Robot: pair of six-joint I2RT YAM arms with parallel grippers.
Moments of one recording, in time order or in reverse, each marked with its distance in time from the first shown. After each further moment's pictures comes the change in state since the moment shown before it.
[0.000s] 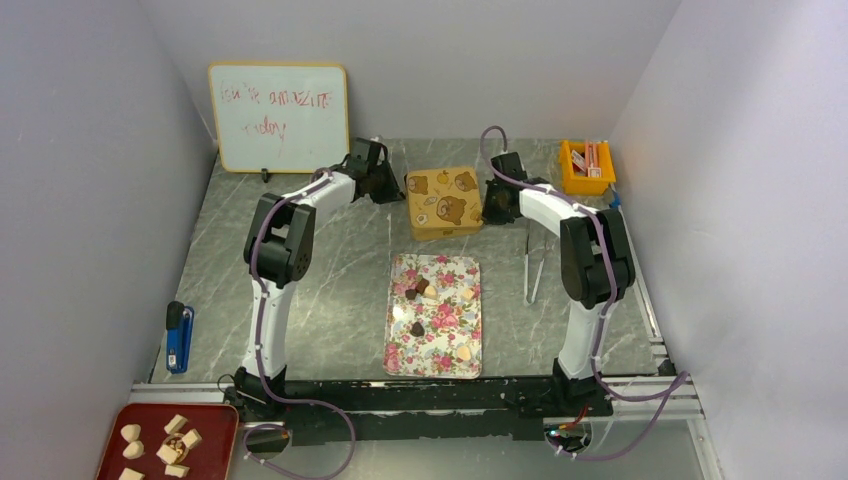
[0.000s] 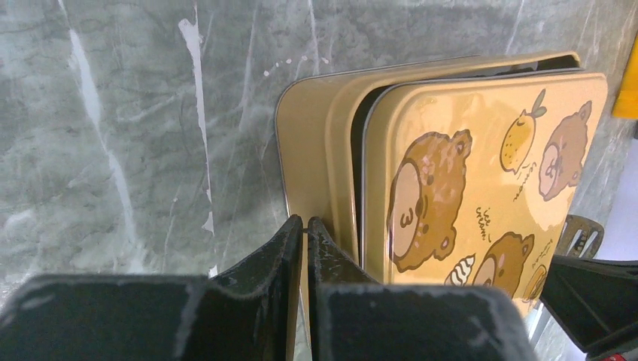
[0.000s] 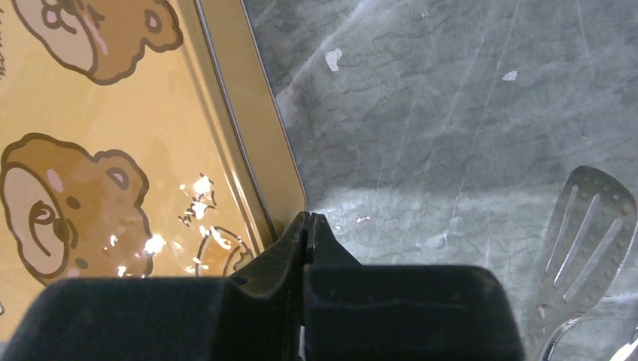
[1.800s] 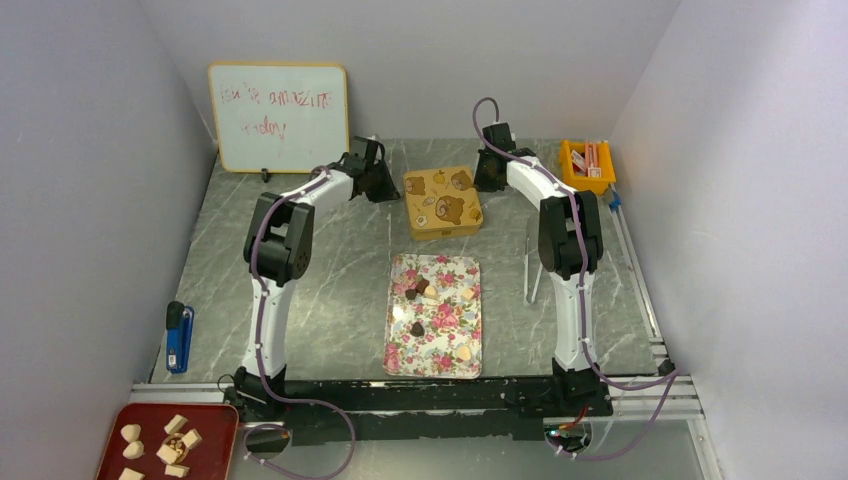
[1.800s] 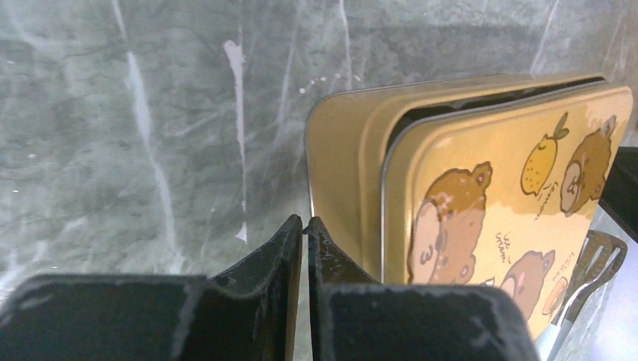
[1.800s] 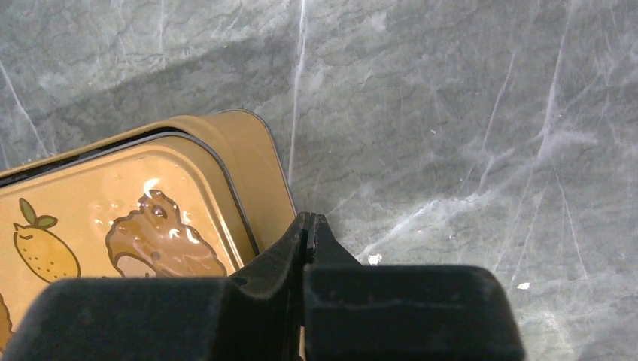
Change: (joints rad) left arm 0.019 0.016 0.032 -0.030 -0.019 0.023; right arm -0.015 0.340 0.508 -0.094 0.029 -0.019
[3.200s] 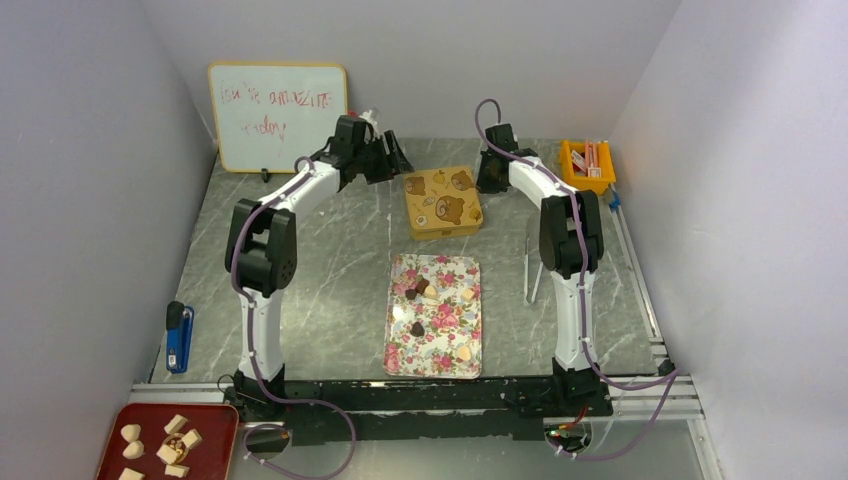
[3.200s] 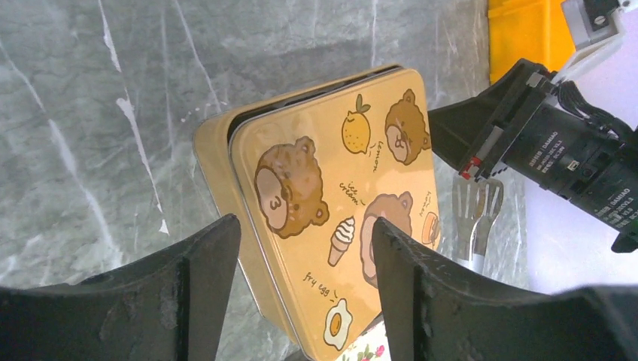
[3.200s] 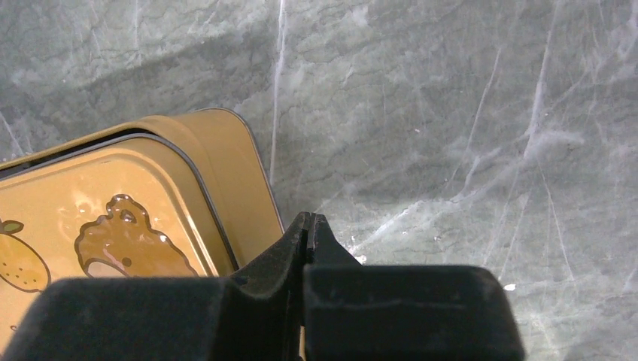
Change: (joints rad) left arm 0.018 -0.165 -0.026 0.058 0.142 0.058; right arm -0.019 0.010 0.000 -0.012 -0.006 -0.015
